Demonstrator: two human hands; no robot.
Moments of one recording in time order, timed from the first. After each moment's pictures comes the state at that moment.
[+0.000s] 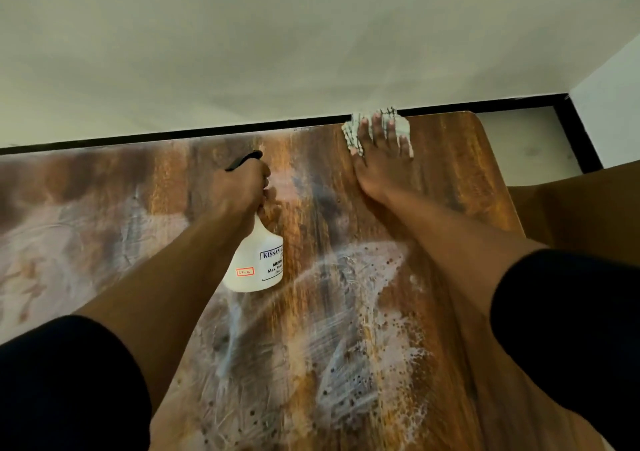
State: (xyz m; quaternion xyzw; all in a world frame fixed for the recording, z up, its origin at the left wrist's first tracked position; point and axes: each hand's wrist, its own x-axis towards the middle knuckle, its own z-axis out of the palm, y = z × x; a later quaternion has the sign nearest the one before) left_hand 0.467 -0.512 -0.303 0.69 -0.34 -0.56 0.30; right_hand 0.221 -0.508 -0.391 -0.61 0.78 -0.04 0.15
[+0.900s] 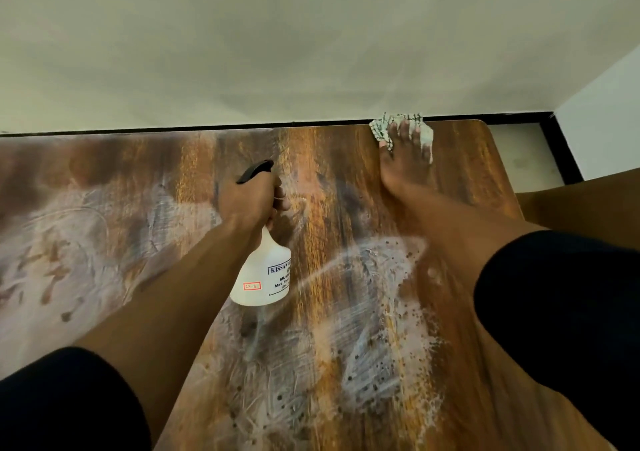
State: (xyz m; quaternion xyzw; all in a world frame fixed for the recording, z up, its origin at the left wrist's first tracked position) left_hand 0.526 -0.486 -0.298 0.67 -0.37 -0.57 0.28; right_hand 0.236 -0.511 -0.388 -0.52 0.84 -0.07 0.17
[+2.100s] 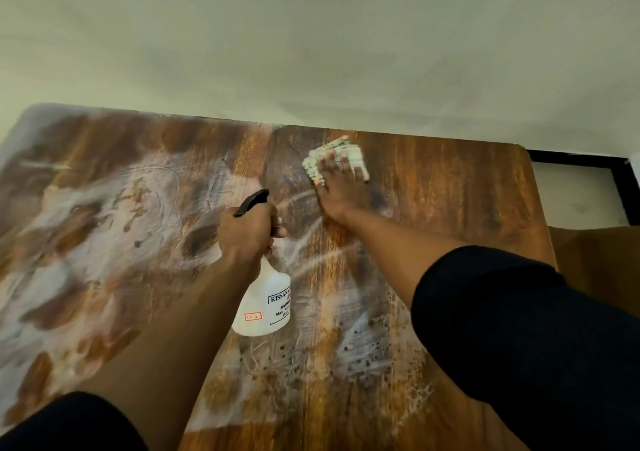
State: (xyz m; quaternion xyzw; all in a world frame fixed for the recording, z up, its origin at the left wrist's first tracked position) left_hand 0.562 -0.377 -0.260 0.74 -0.27 -0.49 0.37; right_hand 0.391 -0.479 -0.373 -0.72 0.66 -0.02 0.22
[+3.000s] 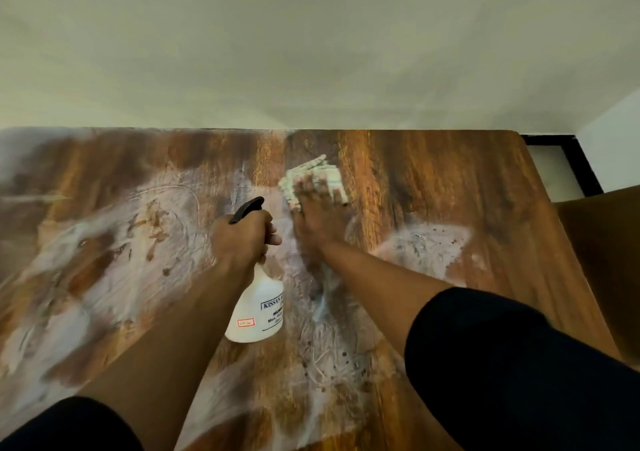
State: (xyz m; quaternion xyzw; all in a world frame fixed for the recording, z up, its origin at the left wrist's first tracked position) left_hand 0.670 -0.409 -0.281 0.70 -0.31 -0.55 0.34; right_hand 0.523 -0.443 -0.379 -0.67 0.72 -0.04 0.18
